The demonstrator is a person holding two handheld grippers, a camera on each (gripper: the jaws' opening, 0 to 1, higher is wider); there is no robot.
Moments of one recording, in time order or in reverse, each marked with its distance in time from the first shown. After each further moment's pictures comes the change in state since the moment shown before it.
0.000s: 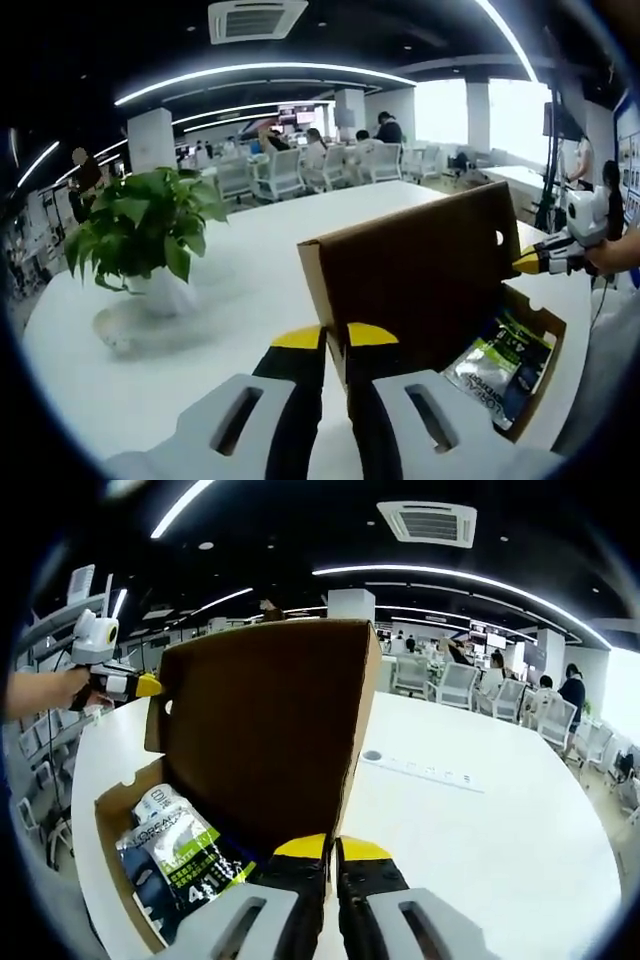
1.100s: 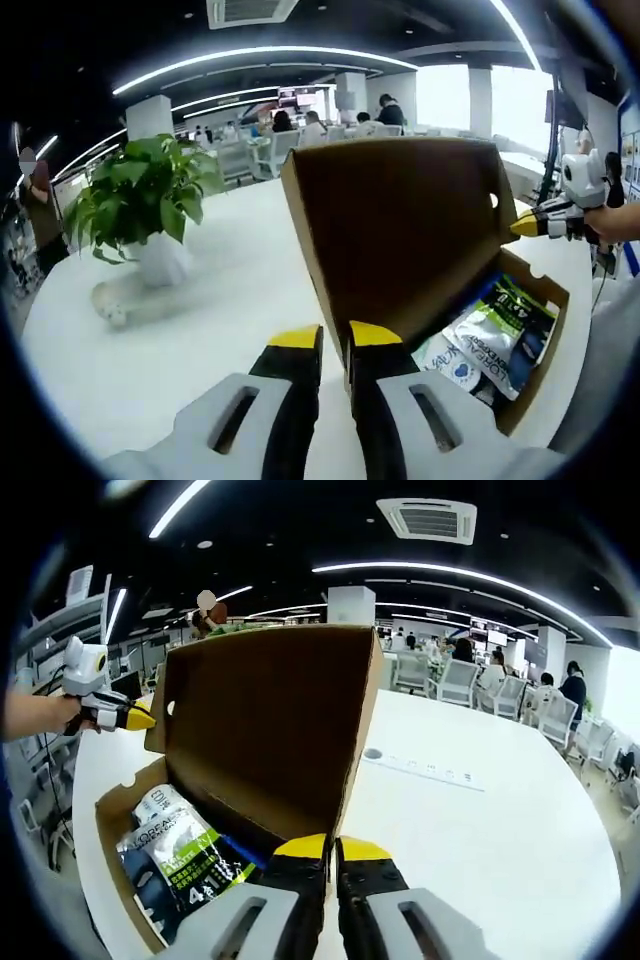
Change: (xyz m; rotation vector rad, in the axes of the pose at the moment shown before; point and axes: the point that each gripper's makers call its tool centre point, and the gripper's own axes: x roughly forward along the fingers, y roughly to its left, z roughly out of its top) left arm -0.006 -0.010 -0.050 -0.003 0.080 0.006; right arm 0.003 0.000 0.002 0.001 0.015 0.004
